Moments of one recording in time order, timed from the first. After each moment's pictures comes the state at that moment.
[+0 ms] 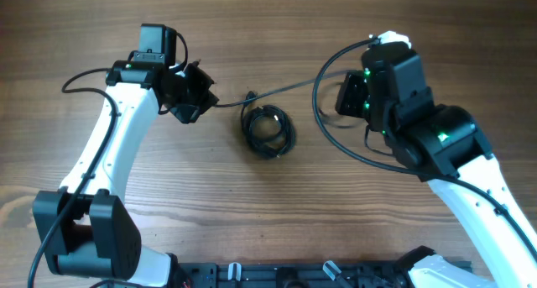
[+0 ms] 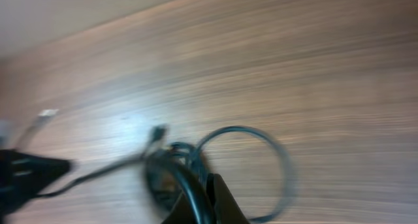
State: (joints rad) left arm -0.09 1.67 1.33 -0.89 0.39 -0.97; right arm 0.49 1.29 1.38 -0.89 0.24 0.56
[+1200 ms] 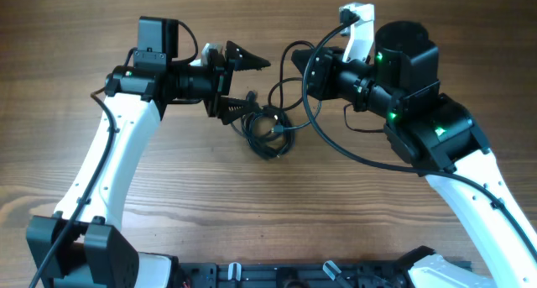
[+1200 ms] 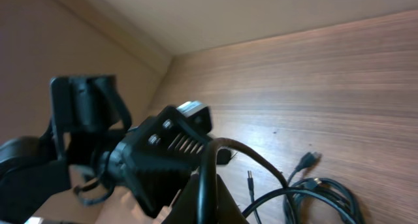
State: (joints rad) left arm -0.15 1.58 1.33 -0.69 1.12 -1.21; right arm 0.47 1.30 1.38 -0.49 -0.36 0.60
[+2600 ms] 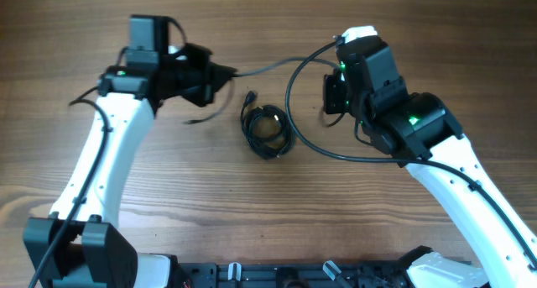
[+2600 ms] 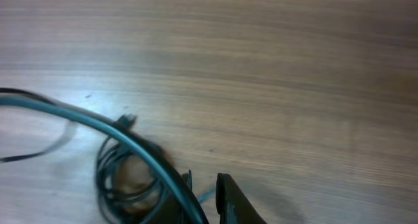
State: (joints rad) left arm -0.10 1.58 1.33 -0.67 0.66 -1.42; right arm 0.52 1.38 1.38 -0.82 0.25 0.32
